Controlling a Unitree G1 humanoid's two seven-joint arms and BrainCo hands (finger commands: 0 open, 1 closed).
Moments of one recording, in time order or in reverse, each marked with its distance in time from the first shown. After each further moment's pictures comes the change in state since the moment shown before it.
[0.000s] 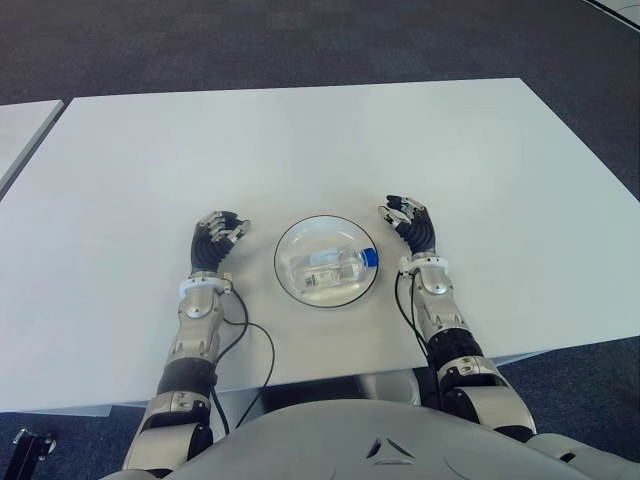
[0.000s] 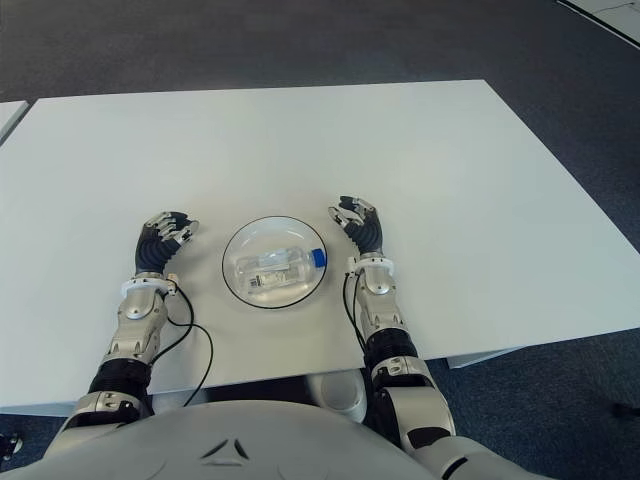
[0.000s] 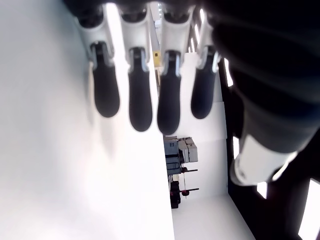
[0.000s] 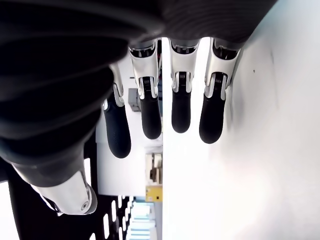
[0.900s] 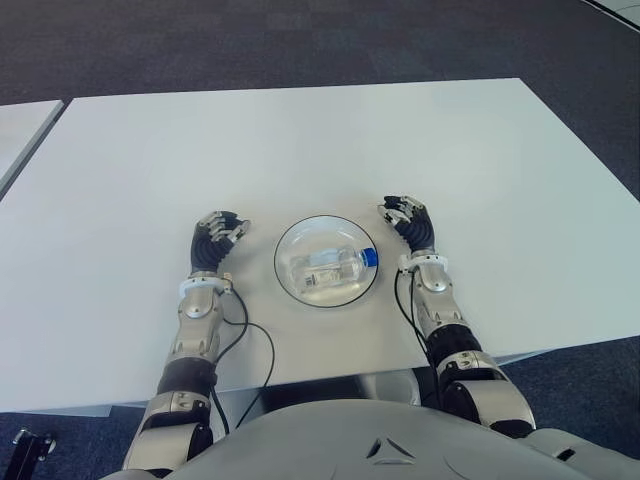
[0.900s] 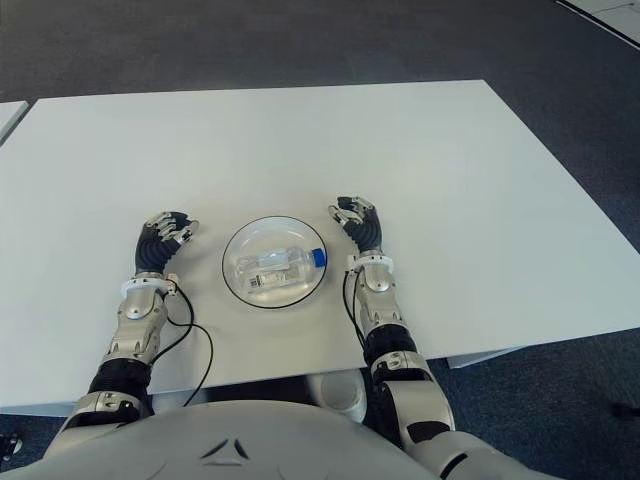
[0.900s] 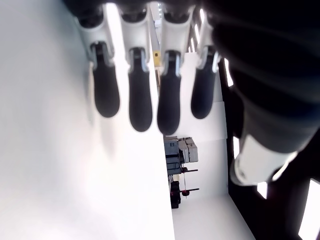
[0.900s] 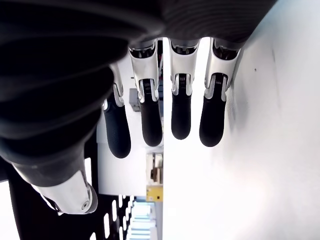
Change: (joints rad) left arm 0.000 -0.001 0.001 -0.003 -0.001 0.006 0.000; right arm -0.040 -0.003 -0.010 0.062 -0.001 -0.019 0.016
